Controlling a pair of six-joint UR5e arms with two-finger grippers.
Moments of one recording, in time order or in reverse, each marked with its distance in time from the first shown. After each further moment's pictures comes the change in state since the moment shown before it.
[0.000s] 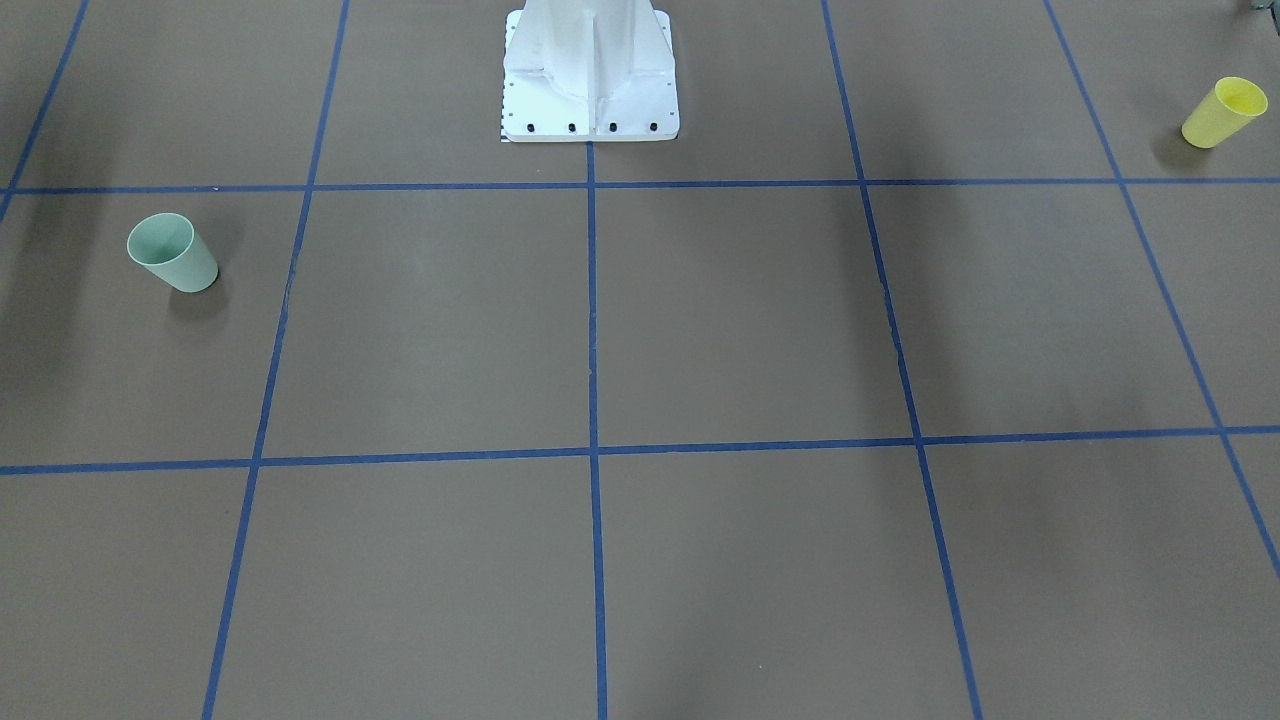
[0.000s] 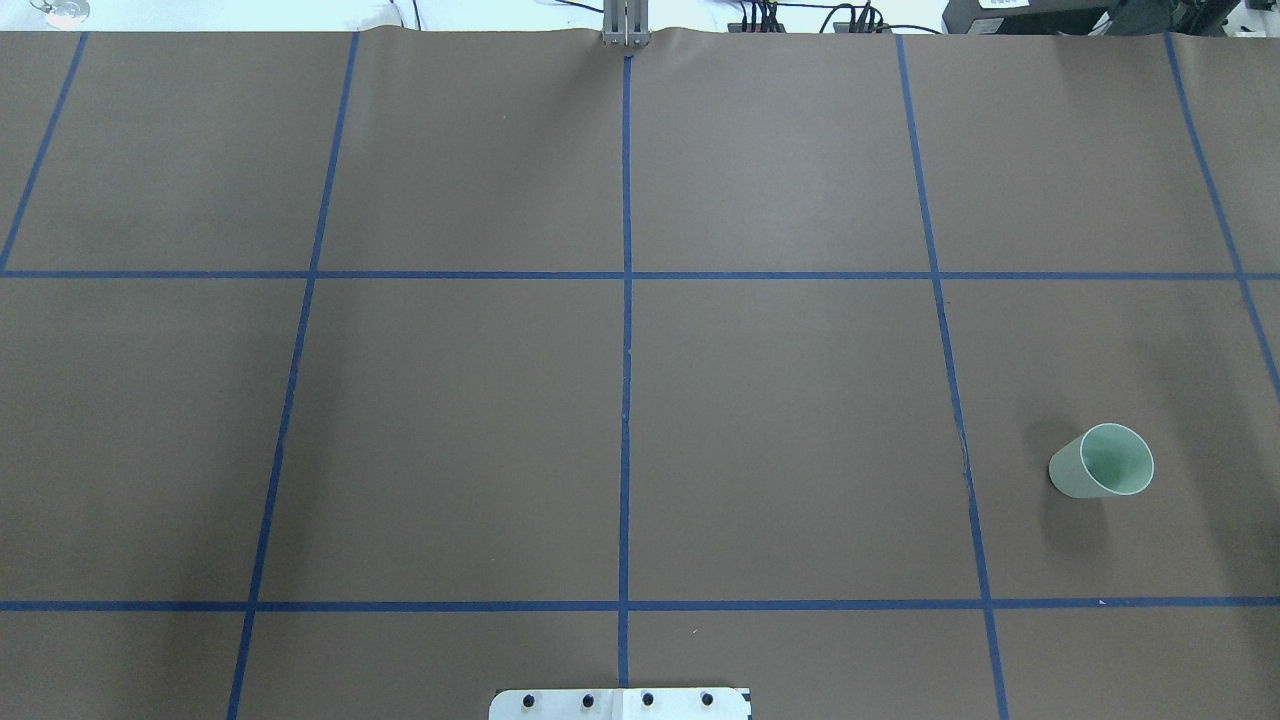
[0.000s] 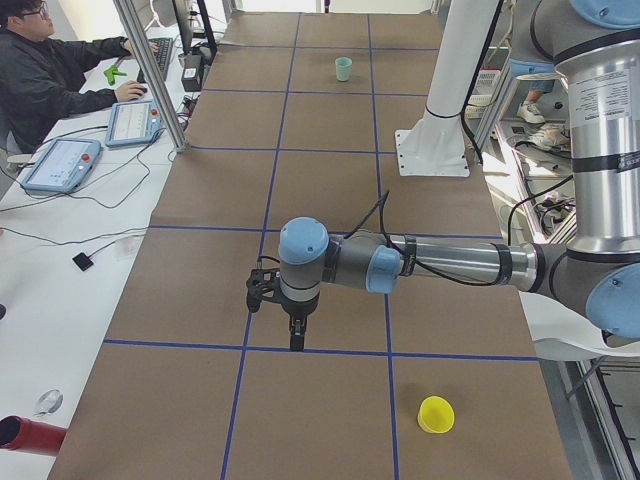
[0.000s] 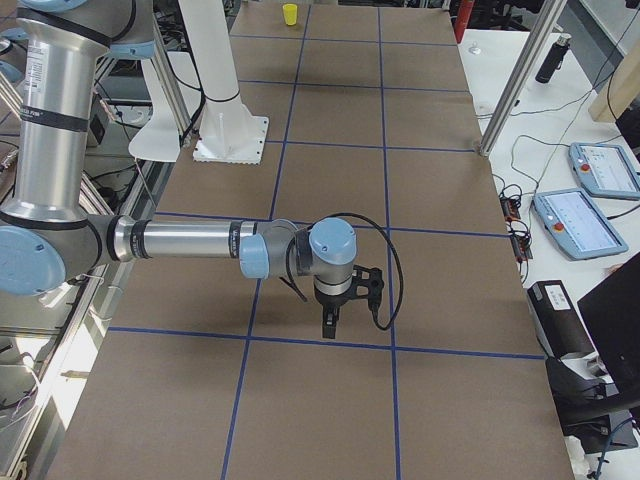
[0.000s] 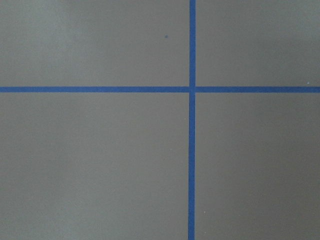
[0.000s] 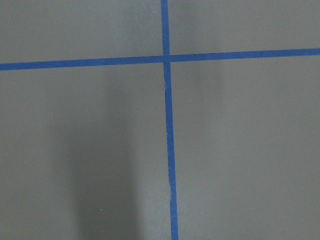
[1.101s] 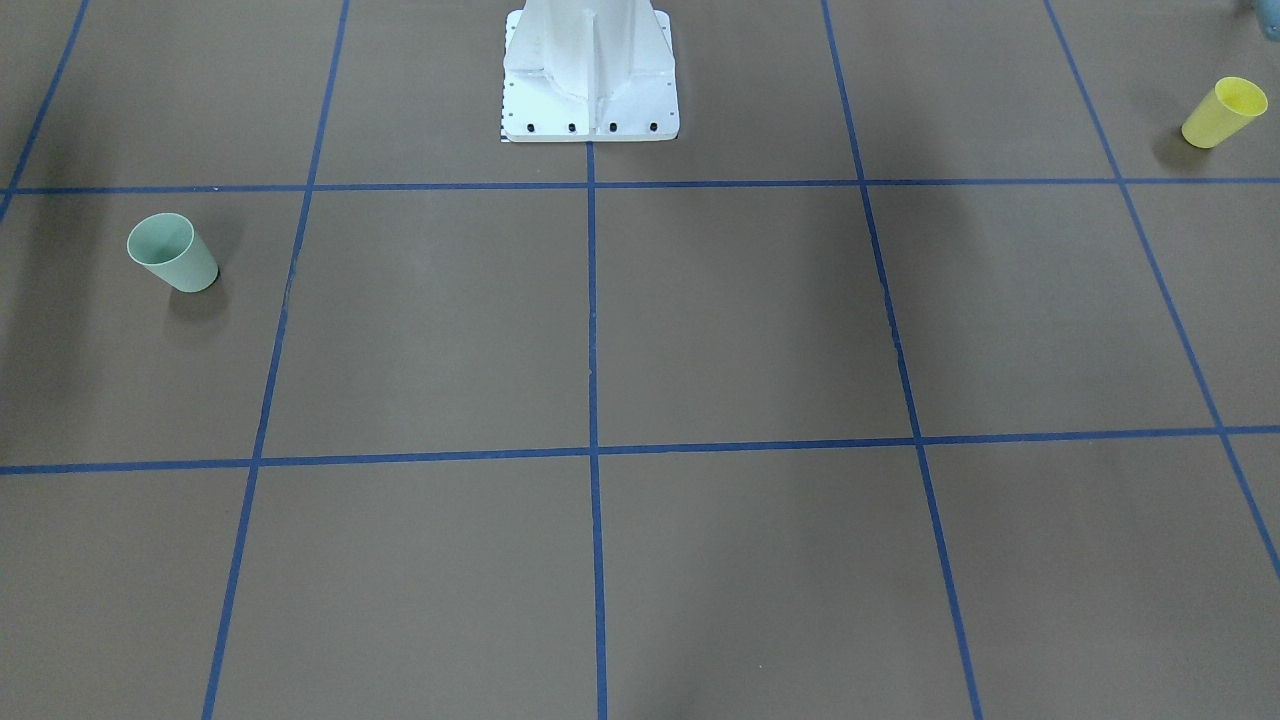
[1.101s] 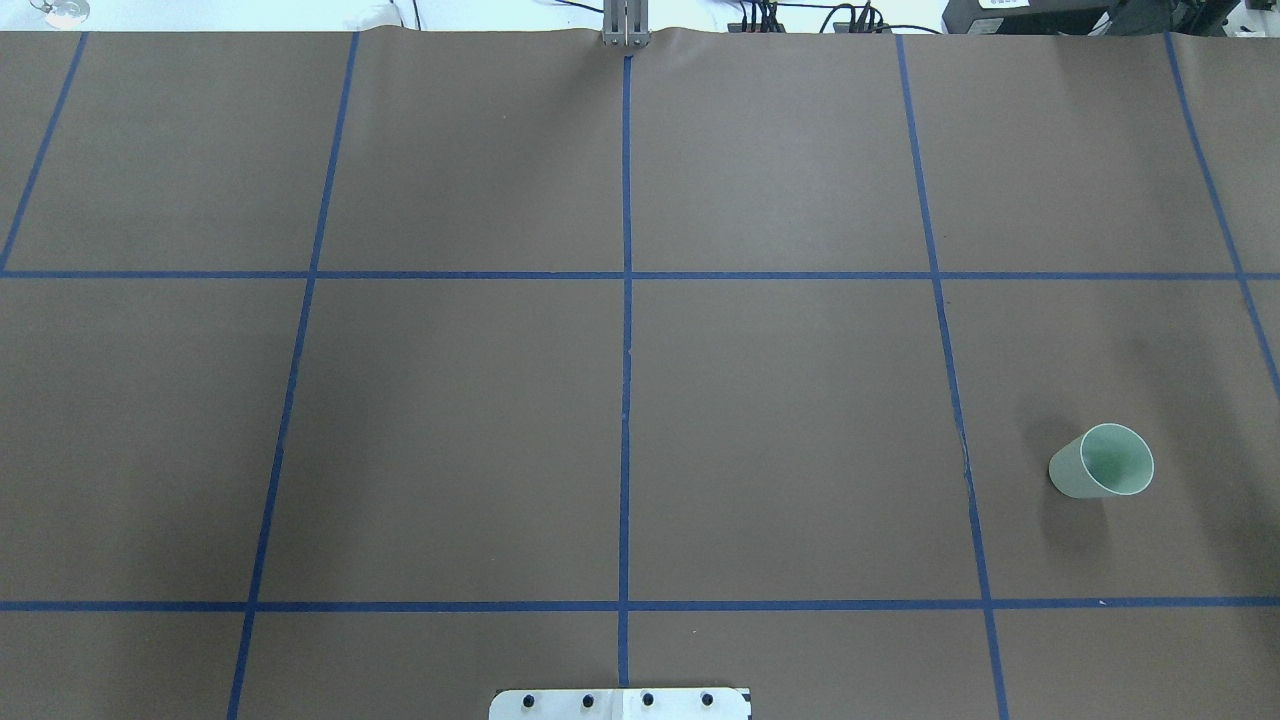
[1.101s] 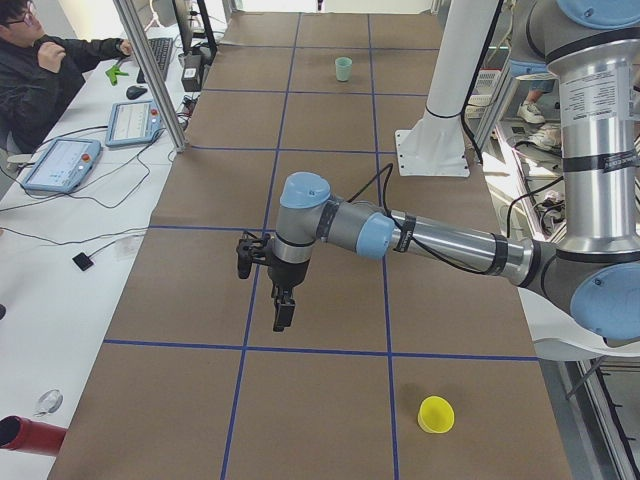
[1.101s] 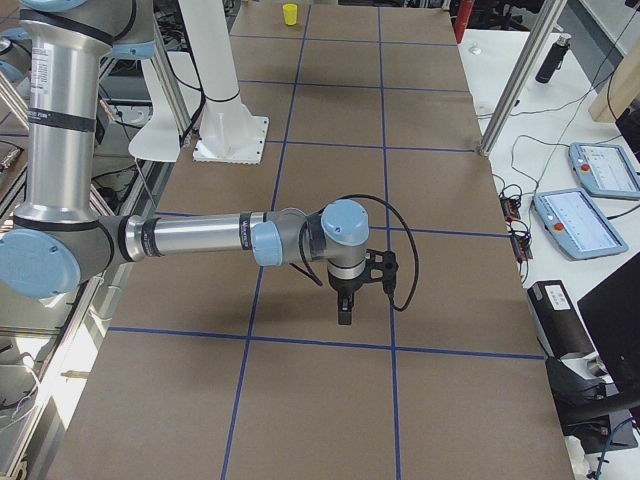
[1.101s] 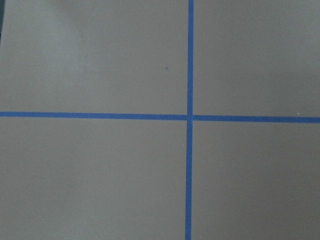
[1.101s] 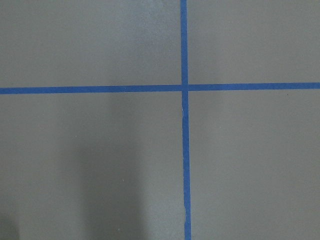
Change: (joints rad) left arm 0.132 -0.007 -0.151 -0.004 0.368 -0.384; right arm -0.002 0.051 0.023 -0.011 -0.007 0.015
